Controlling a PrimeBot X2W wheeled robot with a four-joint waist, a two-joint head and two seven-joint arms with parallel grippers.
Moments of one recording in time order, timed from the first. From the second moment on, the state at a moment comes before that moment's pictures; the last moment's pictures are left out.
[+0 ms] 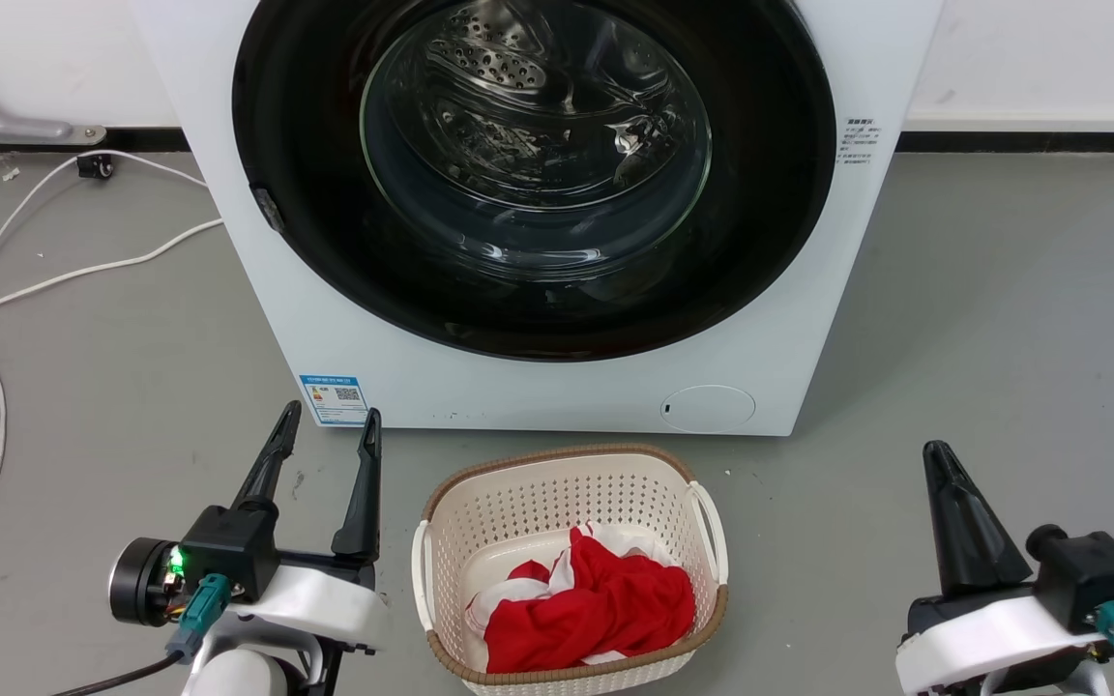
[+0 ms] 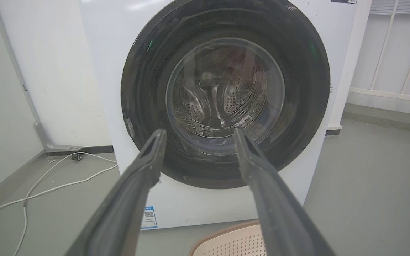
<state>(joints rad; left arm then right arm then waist) -0.11 0.08 -0.04 0.15 -0.08 -0.11 -0.26 0.03 -0.05 0.00 0.02 0.04 0.13 -0.17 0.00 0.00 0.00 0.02</state>
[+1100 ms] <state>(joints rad) -0.16 0.06 0.00 0.12 -0.08 -0.12 -0.26 -0.58 -0.25 -0.07 0.40 1.85 0.13 -0.01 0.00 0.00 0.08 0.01</state>
